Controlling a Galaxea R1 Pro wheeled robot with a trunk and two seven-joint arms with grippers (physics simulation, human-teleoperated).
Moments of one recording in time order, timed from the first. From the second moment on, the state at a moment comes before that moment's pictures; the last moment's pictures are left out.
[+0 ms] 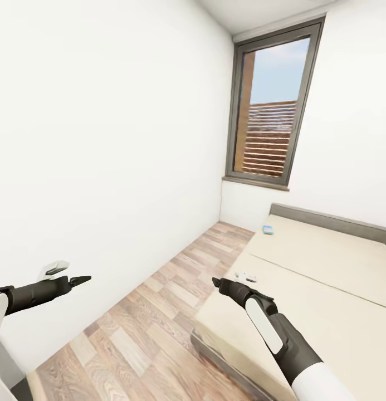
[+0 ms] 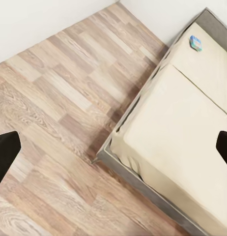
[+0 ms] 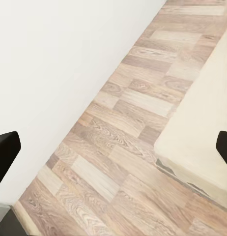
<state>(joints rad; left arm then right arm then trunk) -0.45 0.36 0.39 -1.31 0.20 1.01 -0.70 -0.54 -0.02 0.32 -1.06 -0.71 0.43 -0.22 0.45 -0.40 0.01</state>
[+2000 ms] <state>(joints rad) -0.45 0.37 0.39 -1.31 0.20 1.00 -0.69 -0.54 -0.01 0.32 -1.05 -0.71 0.43 -0.22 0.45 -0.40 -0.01</state>
